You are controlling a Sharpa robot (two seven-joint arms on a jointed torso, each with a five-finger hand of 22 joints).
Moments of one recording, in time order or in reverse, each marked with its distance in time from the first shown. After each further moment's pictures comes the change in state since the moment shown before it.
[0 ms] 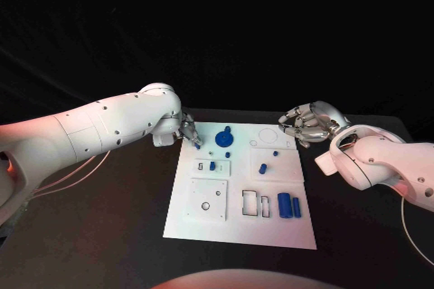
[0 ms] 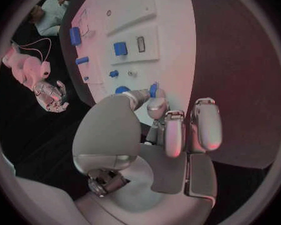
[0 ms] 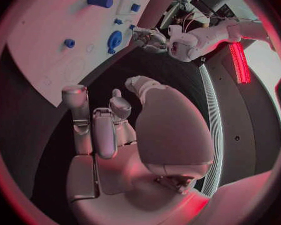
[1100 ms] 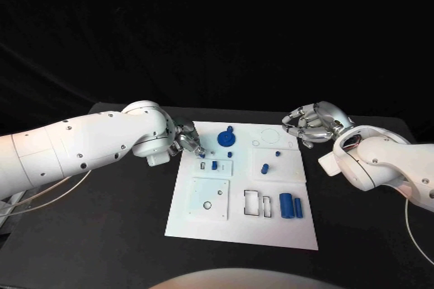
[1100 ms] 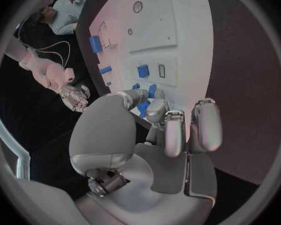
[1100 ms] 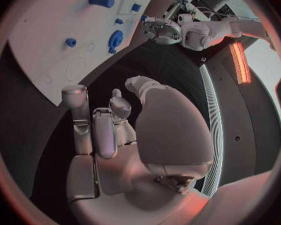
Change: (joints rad) left arm -0.050 -0.222 0.002 0.348 0.020 -0.187 0.093; left_hand -0.071 -0.050 0.047 -0.021 0.196 0.002 0.010 0.066 0.073 0.044 -0.008 0.016 0.028 0.000 0.000 0.000 0.000 0.000 0.007 -0.007 -0.001 0.000; right arm -0.002 -0.004 0.000 -0.004 0.000 0.002 -0.001; right_hand 0.000 0.000 0.004 -0.004 0.000 -0.003 0.003 0.008 0.001 0.000 0.000 0.000 0.000 0.000 0.000 0.000 0.000 0.000 0.000 0.000 0.000 0.000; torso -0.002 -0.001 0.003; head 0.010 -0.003
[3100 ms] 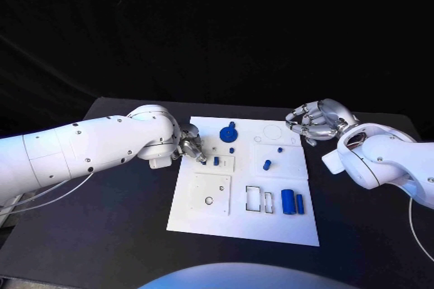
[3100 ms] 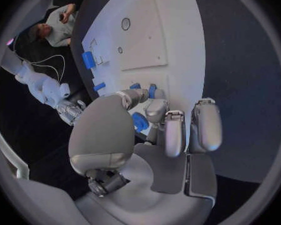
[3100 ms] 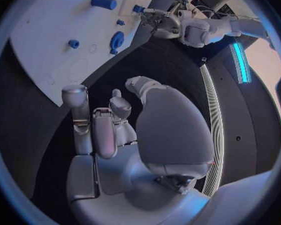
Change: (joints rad) left arm -0.032 0.009 -0.003 0.015 -0.073 0.059 -0.035; left_hand -0.010 -0.010 0.026 -0.026 0.006 0.009 0.002 0.002 0.012 0.000 0.000 0.000 -0.004 0.000 0.000 0.000 0.000 0.000 0.000 0.000 0.000 0.000; right arm -0.004 -0.002 0.000 0.000 0.000 0.004 -0.002; right_hand -0.009 -0.001 0.007 -0.001 0.000 -0.004 -0.004 0.000 0.003 0.000 0.000 0.000 -0.003 0.000 0.000 -0.004 -0.001 0.000 0.000 0.000 -0.006 -0.001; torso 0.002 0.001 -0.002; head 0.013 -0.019
